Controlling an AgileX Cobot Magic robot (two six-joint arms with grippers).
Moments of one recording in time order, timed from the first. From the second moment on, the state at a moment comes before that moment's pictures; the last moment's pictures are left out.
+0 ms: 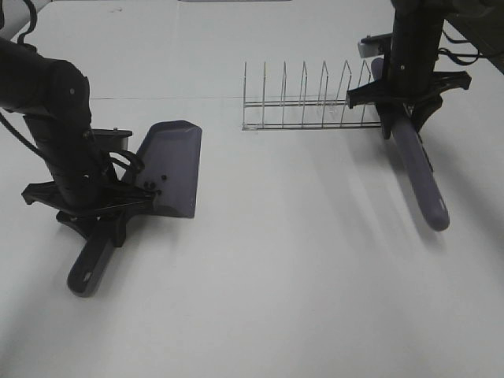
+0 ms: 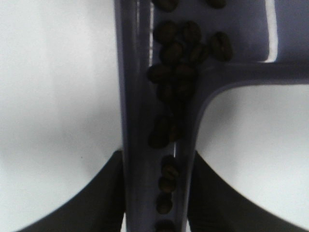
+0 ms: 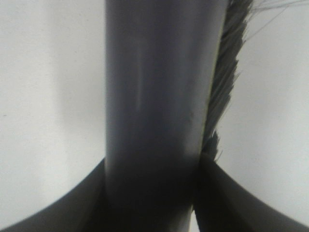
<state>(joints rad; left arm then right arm) -0.37 2.11 -1.26 -0.10 0.83 -0.18 0.15 2.37 -2.03 -0.23 1.23 0.18</state>
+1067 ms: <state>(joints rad) -0.37 2.11 -1.26 -0.13 0.83 -0.16 0.03 2.21 -1.88 -0.06 1.23 0.06</state>
